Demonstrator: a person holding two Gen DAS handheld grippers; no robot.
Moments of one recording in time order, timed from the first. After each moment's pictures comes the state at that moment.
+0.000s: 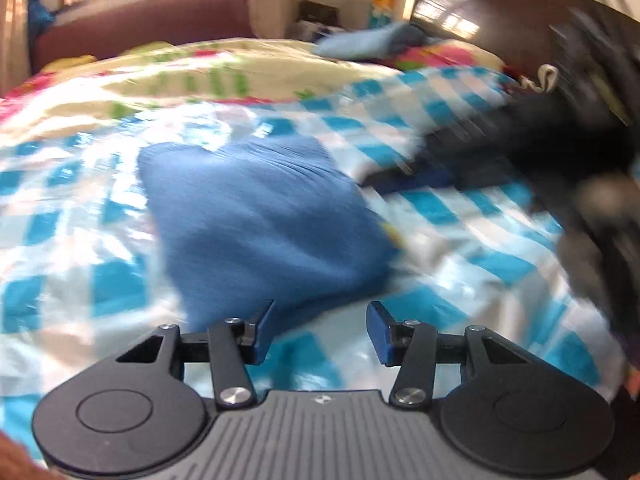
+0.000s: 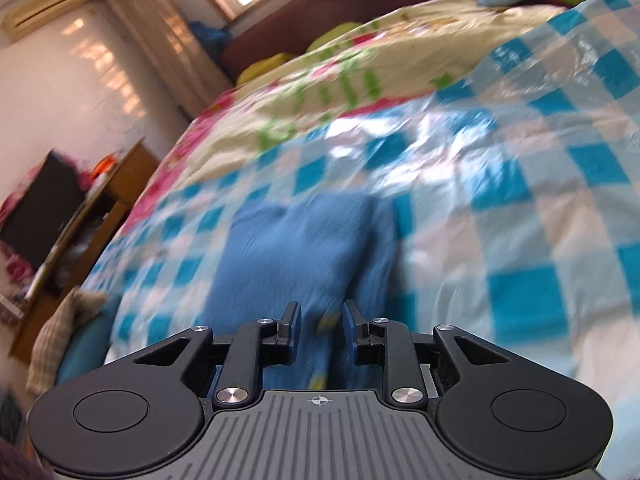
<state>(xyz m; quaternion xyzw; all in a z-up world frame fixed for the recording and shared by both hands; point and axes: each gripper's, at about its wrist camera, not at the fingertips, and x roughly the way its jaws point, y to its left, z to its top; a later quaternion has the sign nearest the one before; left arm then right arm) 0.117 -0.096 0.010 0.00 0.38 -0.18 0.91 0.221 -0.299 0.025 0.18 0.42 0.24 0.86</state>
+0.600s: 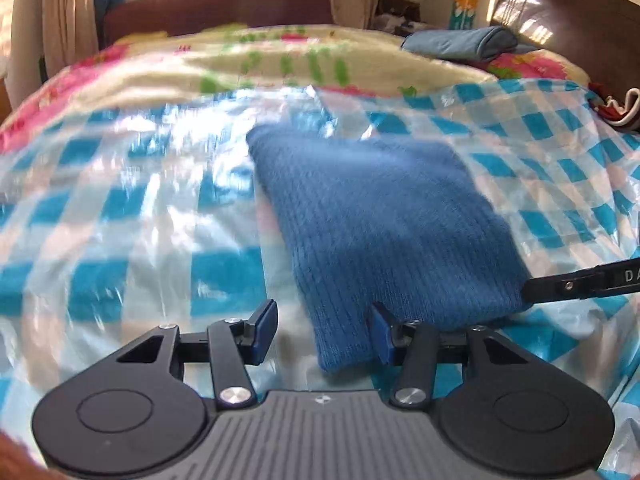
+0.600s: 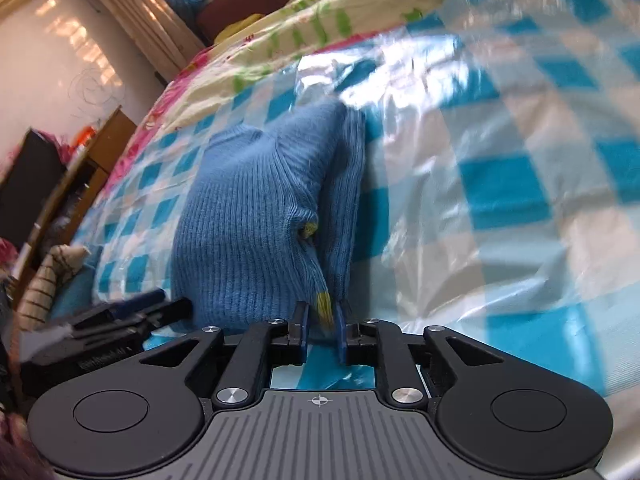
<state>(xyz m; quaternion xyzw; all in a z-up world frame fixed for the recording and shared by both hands) 0.152 -0.047 -0.001 0.00 0.40 -0.08 0.91 0.193 -0.301 0.003 0.16 0.47 0.20 0.84</state>
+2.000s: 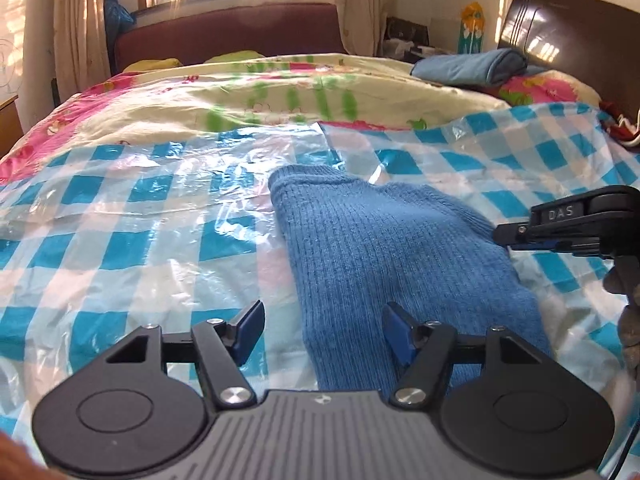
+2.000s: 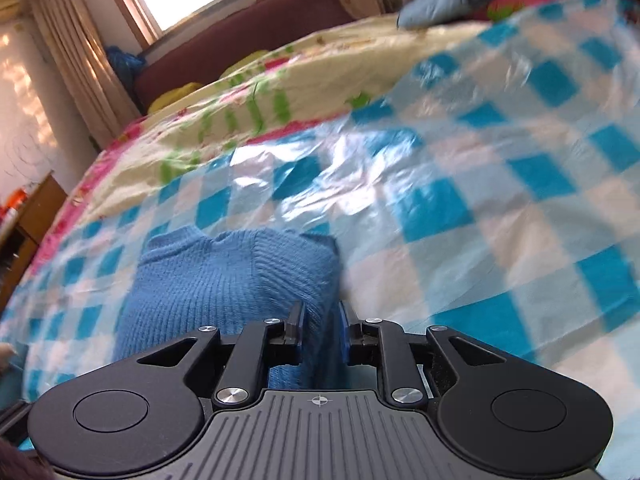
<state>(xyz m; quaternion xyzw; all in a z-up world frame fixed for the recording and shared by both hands) 0.175 -0.057 0.005 0.00 0.36 -0.06 0.93 0.259 -0.281 0.004 0.16 0.39 0.07 0.91</state>
